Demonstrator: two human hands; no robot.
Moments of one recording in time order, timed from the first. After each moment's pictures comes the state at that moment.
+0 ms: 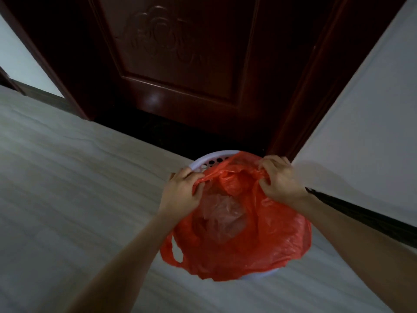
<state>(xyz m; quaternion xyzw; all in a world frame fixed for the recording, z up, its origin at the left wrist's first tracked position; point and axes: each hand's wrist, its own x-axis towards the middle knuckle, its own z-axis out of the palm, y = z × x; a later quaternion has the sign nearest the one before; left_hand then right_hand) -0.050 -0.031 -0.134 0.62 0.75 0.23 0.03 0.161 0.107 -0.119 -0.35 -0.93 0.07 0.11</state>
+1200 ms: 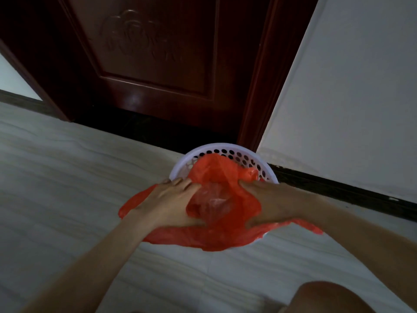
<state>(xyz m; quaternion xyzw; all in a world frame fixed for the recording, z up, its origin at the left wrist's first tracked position) -0.004 -0.094 -0.072 0.76 0.64 -0.06 0.10 0.229 0.006 -0.047 -0.32 -0.90 0.18 -0.21</state>
